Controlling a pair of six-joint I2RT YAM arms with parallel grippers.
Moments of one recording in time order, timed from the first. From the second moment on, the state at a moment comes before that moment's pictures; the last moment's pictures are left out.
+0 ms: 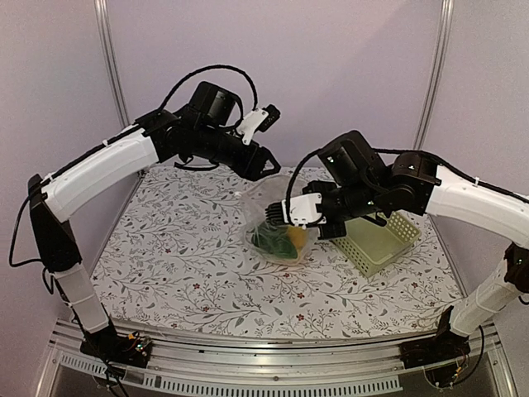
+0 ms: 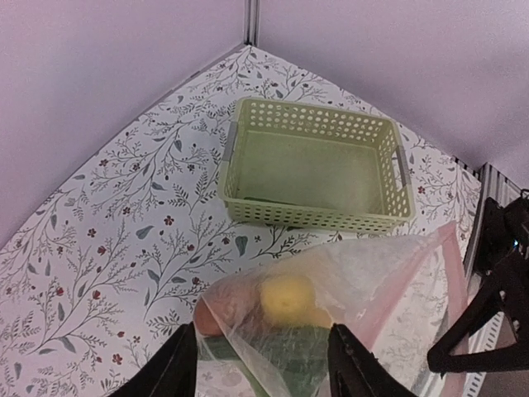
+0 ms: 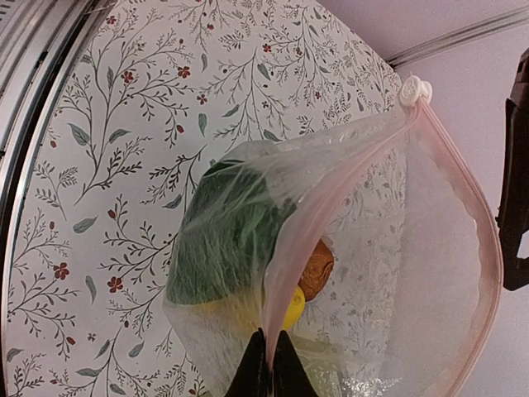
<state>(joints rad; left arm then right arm) -0.81 1.76 1.87 -0.71 0.15 0.01 1.04 1.50 1.46 -0.73 0.03 -0.91</state>
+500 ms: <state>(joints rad) -0.84 1.71 1.76 -0.74 0.17 0.13 1.04 1.49 1.45 -0.73 0.02 -0.91</state>
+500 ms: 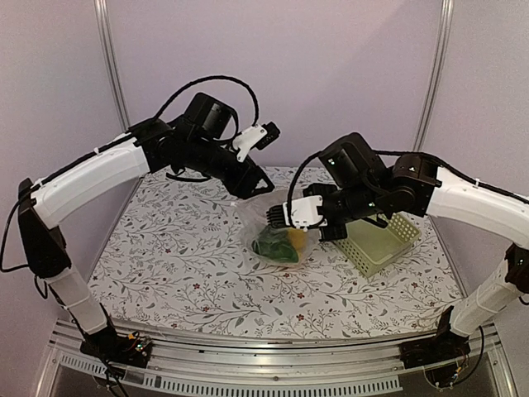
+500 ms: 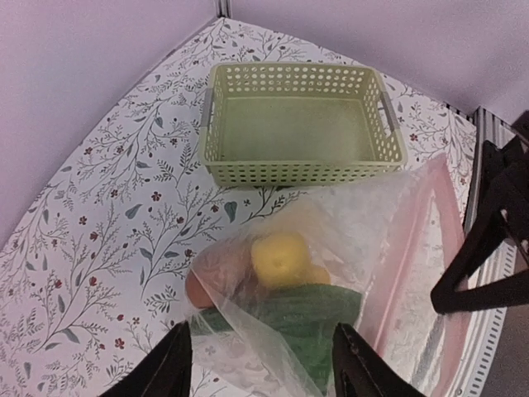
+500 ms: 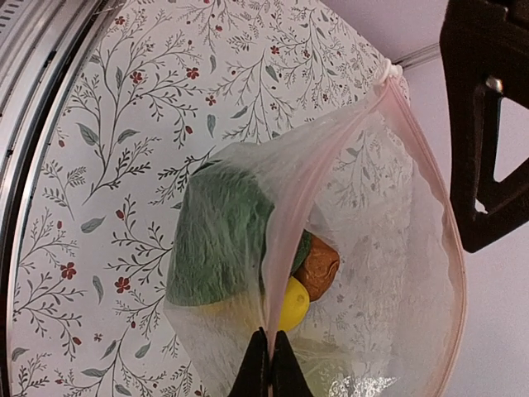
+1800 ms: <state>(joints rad) -0.87 1.74 1.72 -0.67 0.12 0.19 0.62 1.28 1.48 -0.76 -0.47 -0.76</state>
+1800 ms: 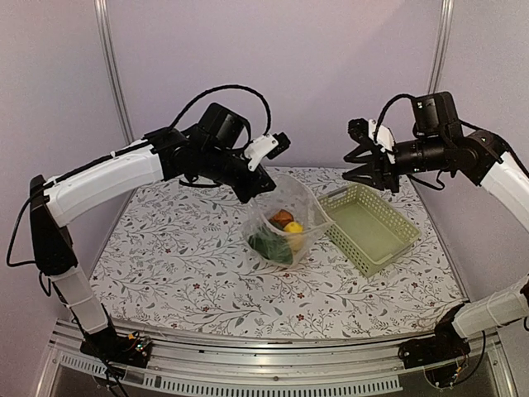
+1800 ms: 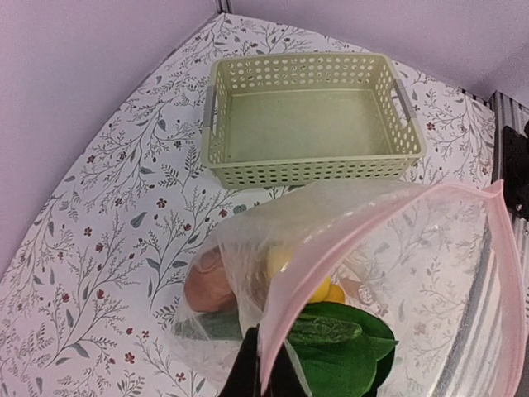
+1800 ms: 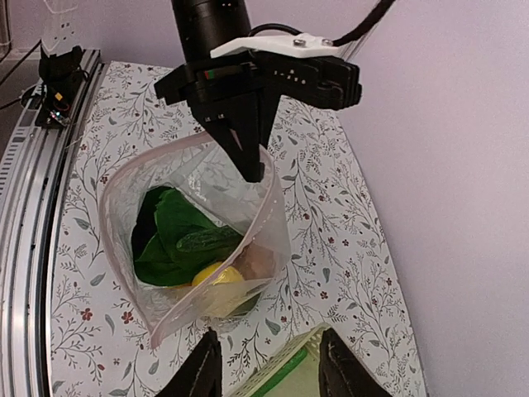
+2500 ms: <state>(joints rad) -0.88 1.56 1.43 -0.46 0.09 0.12 0.31 1.83 1.45 -0.61 -0.45 -0.26</state>
